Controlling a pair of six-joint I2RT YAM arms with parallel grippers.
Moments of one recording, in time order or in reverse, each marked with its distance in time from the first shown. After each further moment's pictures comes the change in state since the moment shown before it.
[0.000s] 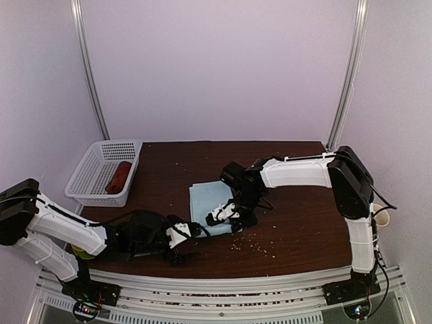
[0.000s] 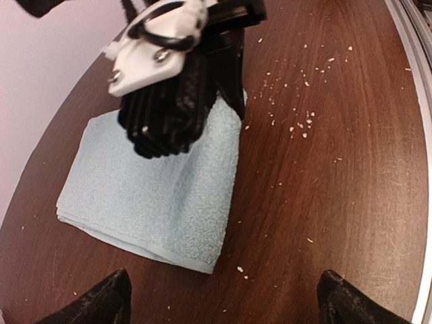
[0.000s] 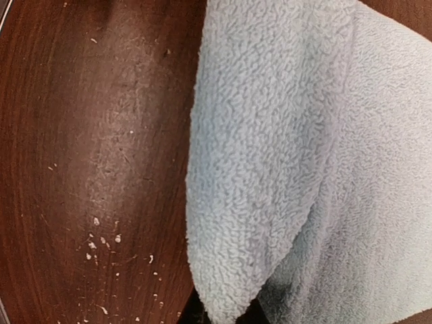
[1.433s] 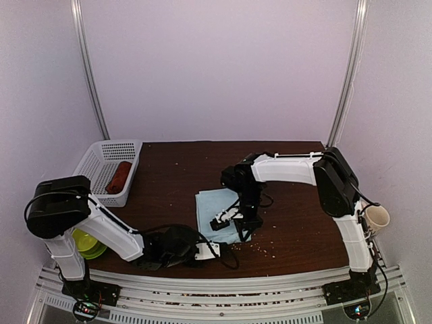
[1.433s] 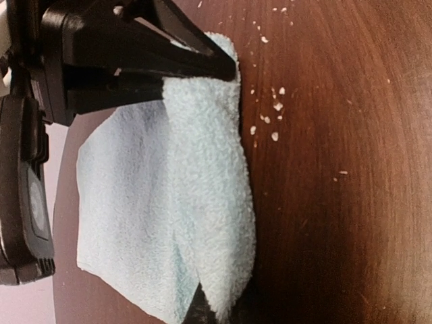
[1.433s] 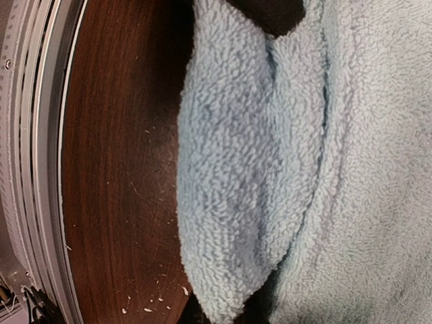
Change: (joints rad) left arm -0.140 0.396 0.207 0.088 -0.220 0.272; right arm -0.044 0.163 0.233 -0.443 -0.152 -0.061
